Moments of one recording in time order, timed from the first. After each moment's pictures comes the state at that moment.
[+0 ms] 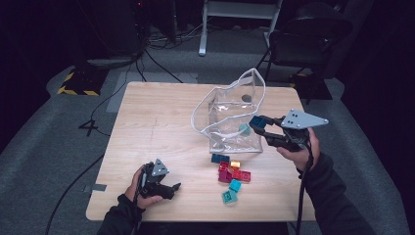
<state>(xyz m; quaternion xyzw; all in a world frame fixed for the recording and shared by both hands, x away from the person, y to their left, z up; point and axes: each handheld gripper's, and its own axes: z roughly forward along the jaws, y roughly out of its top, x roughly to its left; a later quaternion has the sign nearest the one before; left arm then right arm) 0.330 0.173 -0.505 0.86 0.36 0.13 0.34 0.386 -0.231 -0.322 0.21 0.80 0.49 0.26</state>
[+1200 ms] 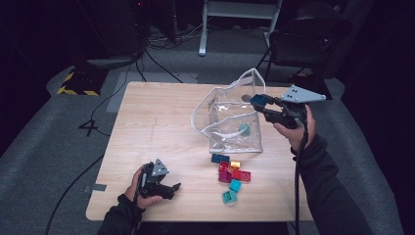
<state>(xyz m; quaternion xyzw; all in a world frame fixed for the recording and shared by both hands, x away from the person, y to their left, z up) 0.330 0.173 -0.505 0.86 0.36 0.13 0.34 0.437 -0.227 -0.301 0.26 0.77 0.50 0.28</state>
